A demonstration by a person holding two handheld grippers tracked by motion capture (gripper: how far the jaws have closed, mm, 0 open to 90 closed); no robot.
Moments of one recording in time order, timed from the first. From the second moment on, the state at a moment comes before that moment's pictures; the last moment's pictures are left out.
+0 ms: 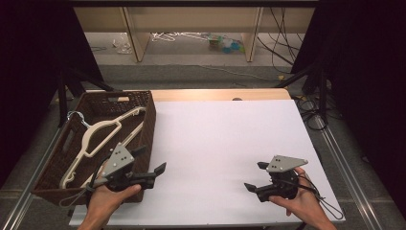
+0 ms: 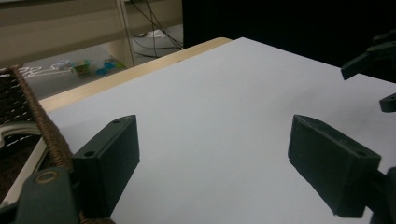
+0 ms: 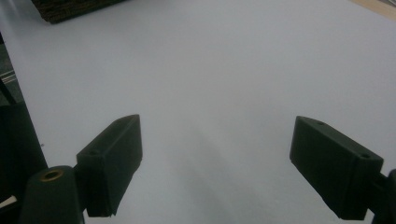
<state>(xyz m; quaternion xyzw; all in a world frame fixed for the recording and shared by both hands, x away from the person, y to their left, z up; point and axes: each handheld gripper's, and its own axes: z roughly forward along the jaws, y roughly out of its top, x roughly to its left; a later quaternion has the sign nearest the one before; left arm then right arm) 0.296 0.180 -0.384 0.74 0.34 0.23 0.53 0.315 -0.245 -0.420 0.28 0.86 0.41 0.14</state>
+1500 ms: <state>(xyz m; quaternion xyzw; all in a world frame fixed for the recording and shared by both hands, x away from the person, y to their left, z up) 0.266 0.168 -0.431 0.75 0.30 0.25 0.53 0.286 -0.242 -0.423 0.28 0.82 0.46 0.17</state>
